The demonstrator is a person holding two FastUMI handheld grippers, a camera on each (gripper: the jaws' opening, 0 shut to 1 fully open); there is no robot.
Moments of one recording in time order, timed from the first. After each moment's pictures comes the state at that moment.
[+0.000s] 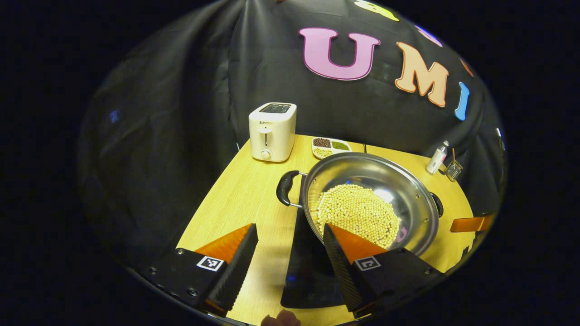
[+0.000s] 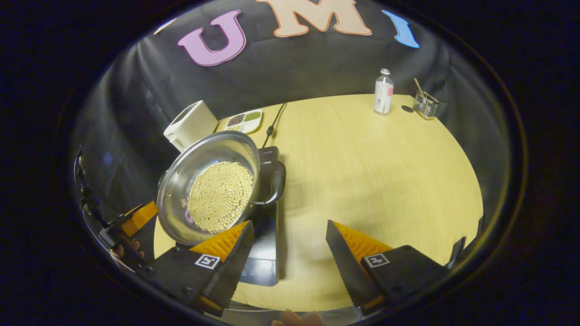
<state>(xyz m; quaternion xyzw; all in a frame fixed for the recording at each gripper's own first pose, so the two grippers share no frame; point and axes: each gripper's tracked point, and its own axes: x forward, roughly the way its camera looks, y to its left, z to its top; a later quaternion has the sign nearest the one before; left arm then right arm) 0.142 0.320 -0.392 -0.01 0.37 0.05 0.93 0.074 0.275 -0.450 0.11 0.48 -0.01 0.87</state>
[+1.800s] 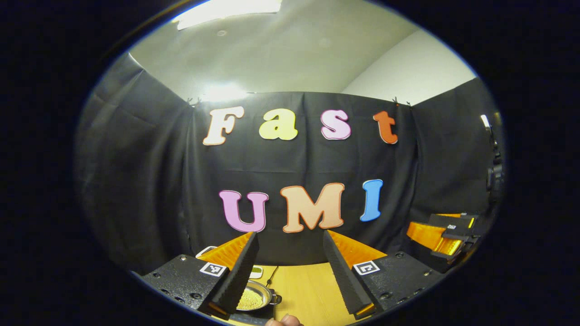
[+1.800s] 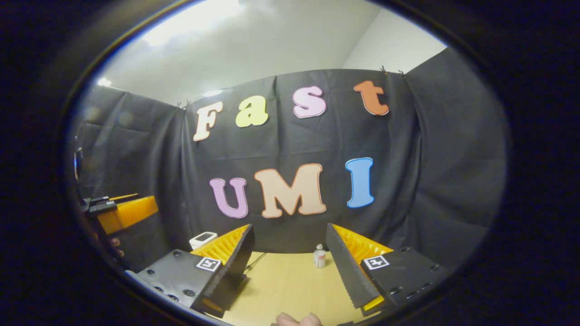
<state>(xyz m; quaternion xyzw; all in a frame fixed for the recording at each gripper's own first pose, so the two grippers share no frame) 0.043 -0.054 0.061 0.03 -0.01 -0.06 1.00 0.008 0.032 0.000 0.05 0.01 0.01 1.00</state>
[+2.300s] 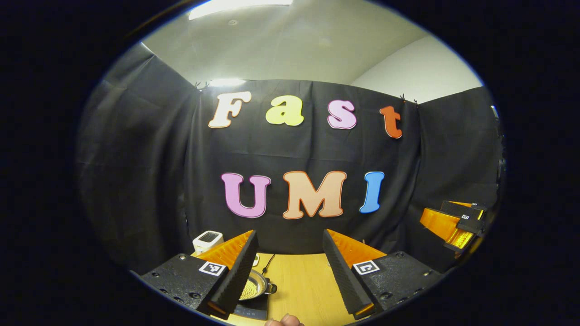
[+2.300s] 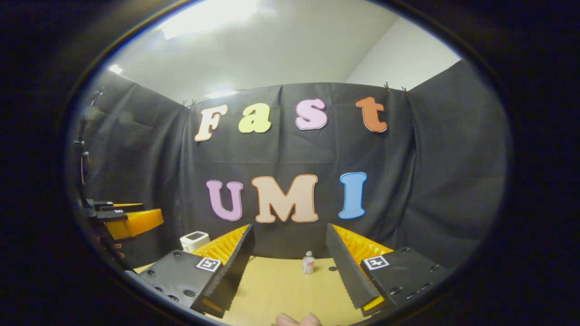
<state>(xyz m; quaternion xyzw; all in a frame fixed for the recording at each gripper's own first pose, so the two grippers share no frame) 0.023 -0.019 0.023 -0.01 0.03 -0.04 1.00 -0.014 0.035 0.003 -0.01 -0.01 0.00 1.00</state>
